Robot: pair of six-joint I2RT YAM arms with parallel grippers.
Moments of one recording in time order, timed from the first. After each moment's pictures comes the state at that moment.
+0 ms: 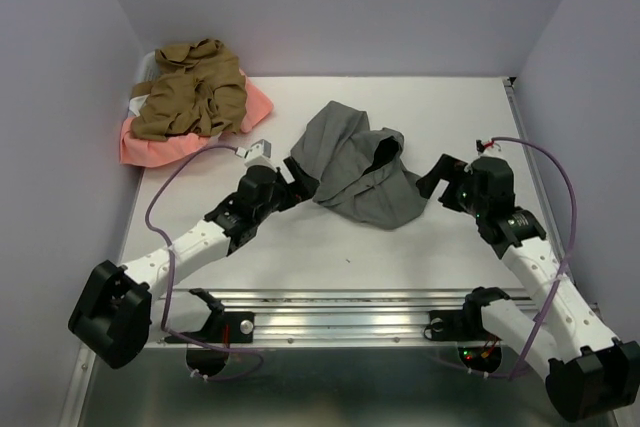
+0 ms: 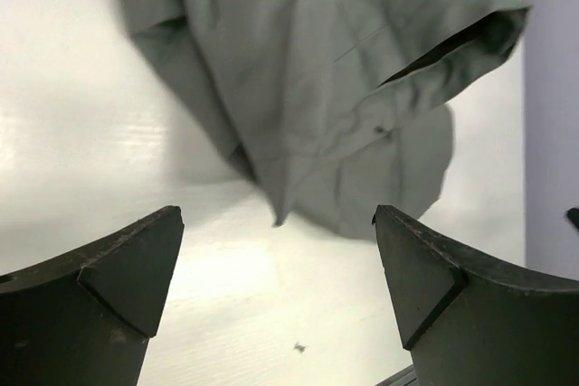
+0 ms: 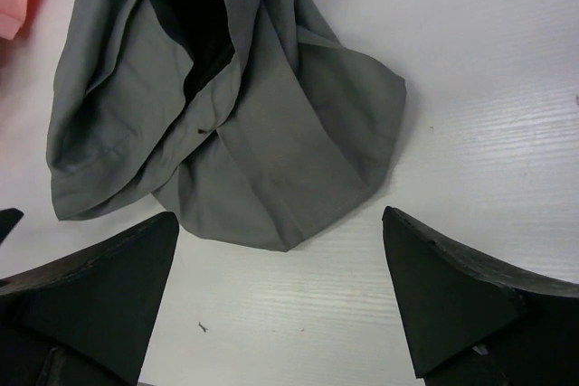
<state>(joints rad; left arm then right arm) -0.62 1.16 0.62 0.10 -0.12 -0.86 0.23 0.83 0.70 -0.41 0.03 0.57</state>
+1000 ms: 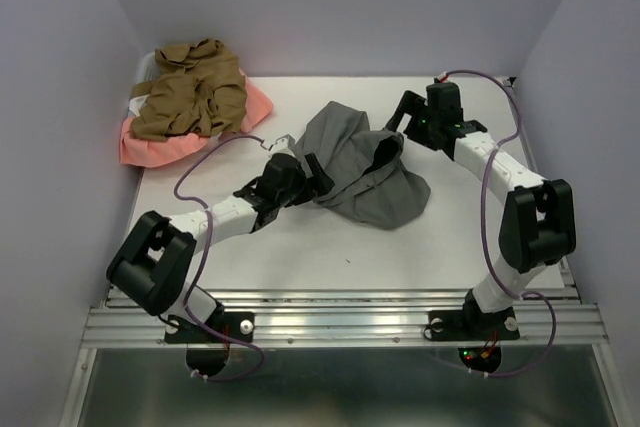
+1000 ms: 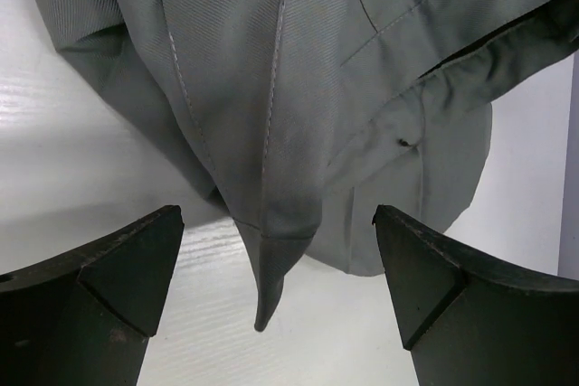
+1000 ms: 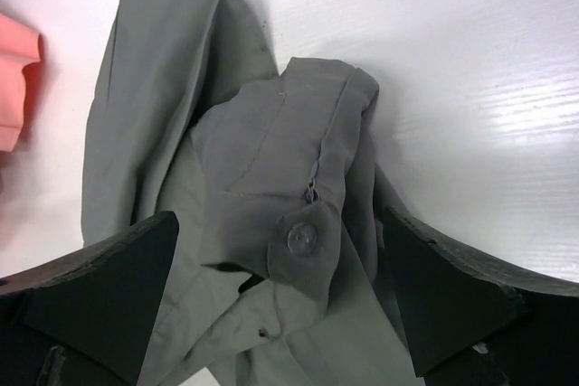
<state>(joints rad) -0.63 1.46 0.72 0.15 -0.05 -0.84 0.24 1.66 1.28 -0.25 0.02 0.60</state>
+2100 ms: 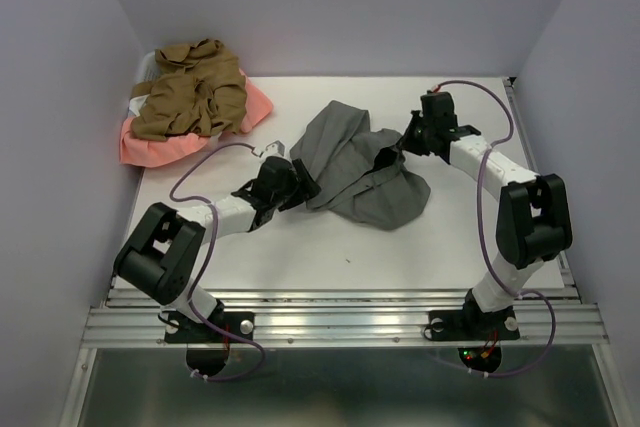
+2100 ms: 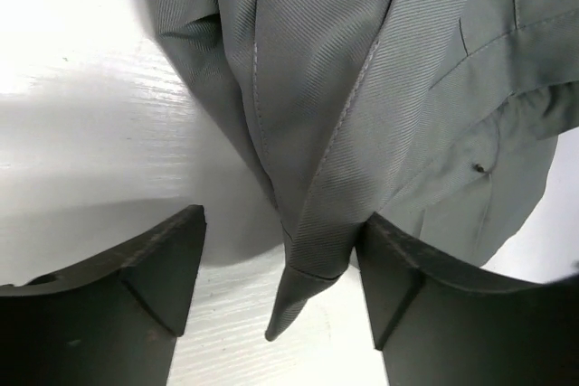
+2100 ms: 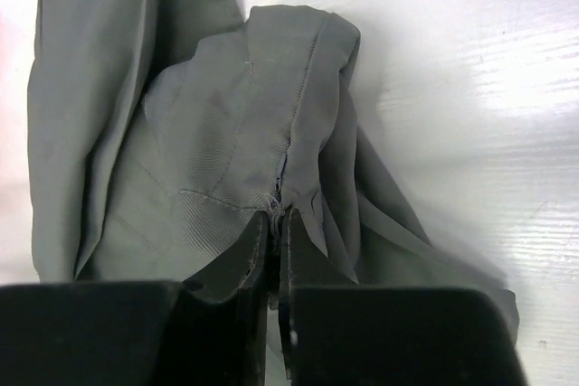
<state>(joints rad) -0.56 1.53 0.69 0.18 -0.05 -0.86 0.25 1.72 1.26 -0.28 -0.04 0.58</state>
